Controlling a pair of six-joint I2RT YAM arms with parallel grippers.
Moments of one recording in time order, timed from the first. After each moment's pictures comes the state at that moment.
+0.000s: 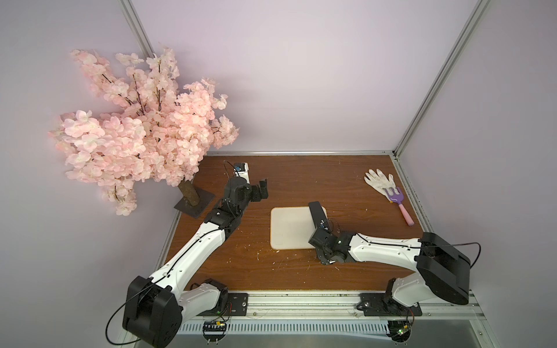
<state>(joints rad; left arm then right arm) -0.36 1.15 0.85 -0.08 -0.20 -0.29 1.01 1.48 0.78 -0.64 0.28 0.72</state>
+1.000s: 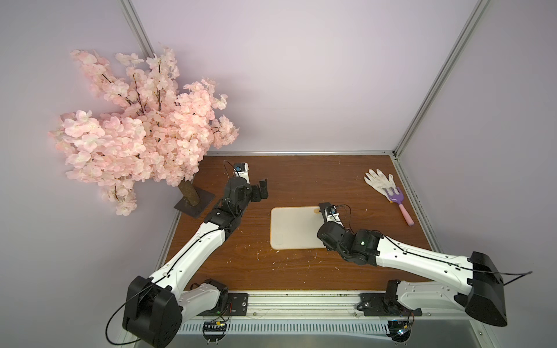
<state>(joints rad) -0.36 1.15 0.85 -0.08 -0.20 -0.29 1.06 1.22 0.88 -0.73 0.61 0.70</state>
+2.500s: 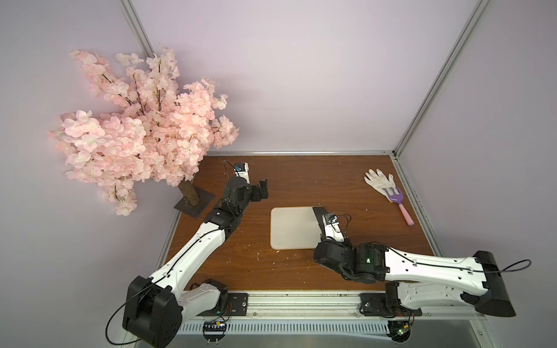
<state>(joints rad) -0.36 1.15 0.85 -0.08 -0.19 -0.29 1.32 1.18 0.92 -0.79 0.83 0.88</state>
